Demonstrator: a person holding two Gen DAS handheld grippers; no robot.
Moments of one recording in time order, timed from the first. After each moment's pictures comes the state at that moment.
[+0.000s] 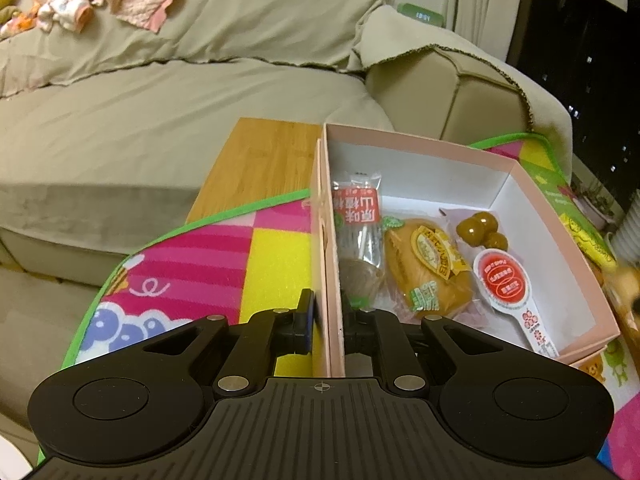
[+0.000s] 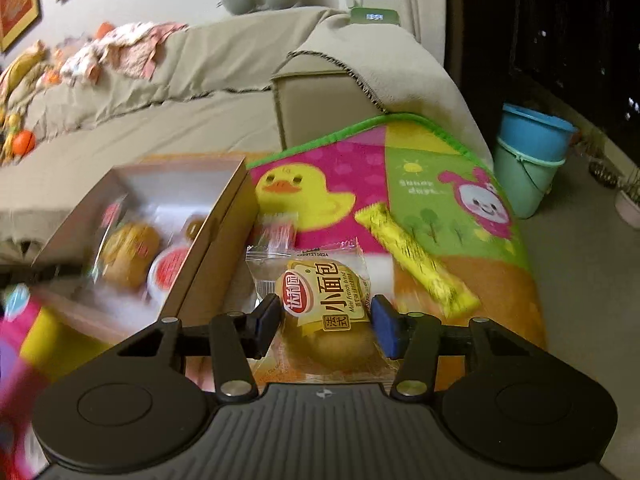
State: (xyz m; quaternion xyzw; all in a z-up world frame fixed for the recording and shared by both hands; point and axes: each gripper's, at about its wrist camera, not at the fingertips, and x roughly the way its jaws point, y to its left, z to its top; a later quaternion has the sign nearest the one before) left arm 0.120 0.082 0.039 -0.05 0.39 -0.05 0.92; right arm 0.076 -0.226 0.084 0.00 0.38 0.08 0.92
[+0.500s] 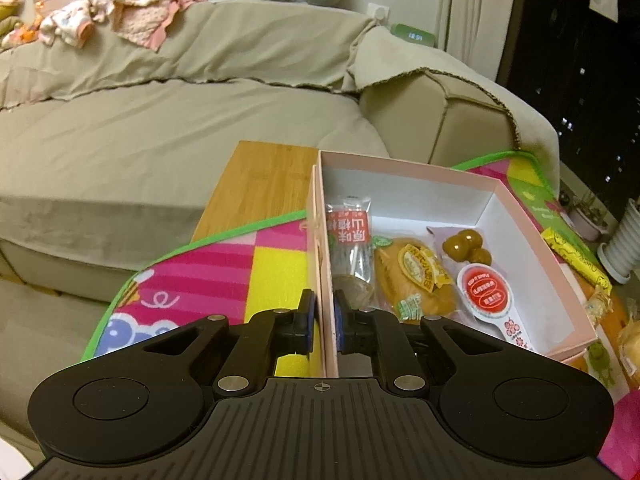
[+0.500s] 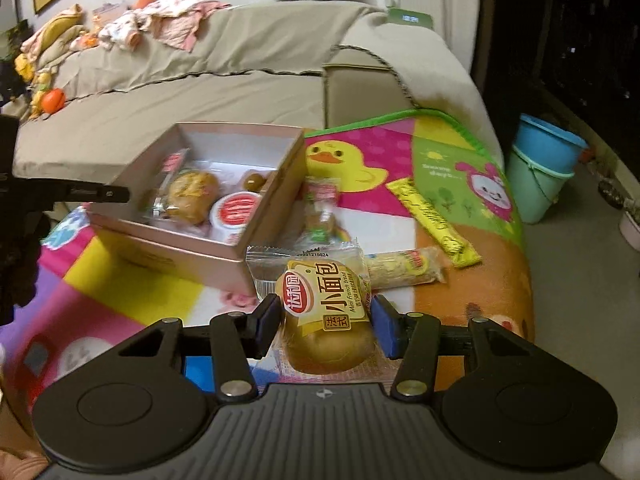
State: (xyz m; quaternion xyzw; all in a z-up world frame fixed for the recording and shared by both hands) left arm 0.108 0.084 0.053 -0.05 0.36 -0.05 0.93; right arm 0.012 -0.203 0.110 -0.04 0.39 0.11 0.91
